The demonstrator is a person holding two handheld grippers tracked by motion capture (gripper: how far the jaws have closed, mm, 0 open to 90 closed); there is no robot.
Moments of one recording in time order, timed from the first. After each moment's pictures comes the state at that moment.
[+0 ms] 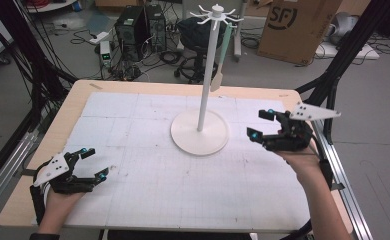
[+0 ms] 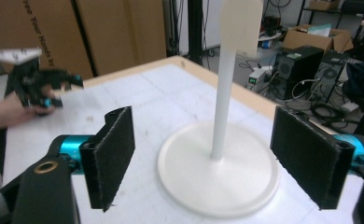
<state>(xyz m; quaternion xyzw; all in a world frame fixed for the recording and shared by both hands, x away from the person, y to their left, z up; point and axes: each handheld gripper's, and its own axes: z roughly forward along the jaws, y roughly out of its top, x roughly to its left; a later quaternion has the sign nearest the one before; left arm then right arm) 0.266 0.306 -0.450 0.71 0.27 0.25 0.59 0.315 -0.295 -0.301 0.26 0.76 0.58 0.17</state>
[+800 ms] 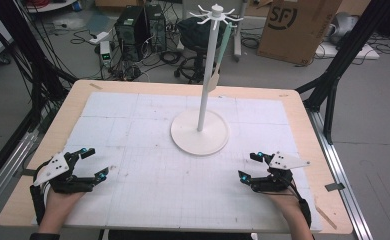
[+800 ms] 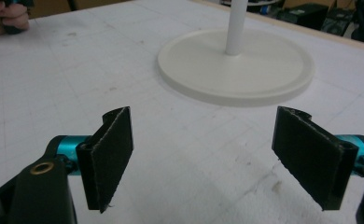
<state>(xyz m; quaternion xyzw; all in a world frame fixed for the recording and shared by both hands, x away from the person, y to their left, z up) 0.267 0.307 -0.450 0.71 0.27 0.25 0.59 0.283 -0.297 -0.437 0.28 0.78 0.53 0.17</state>
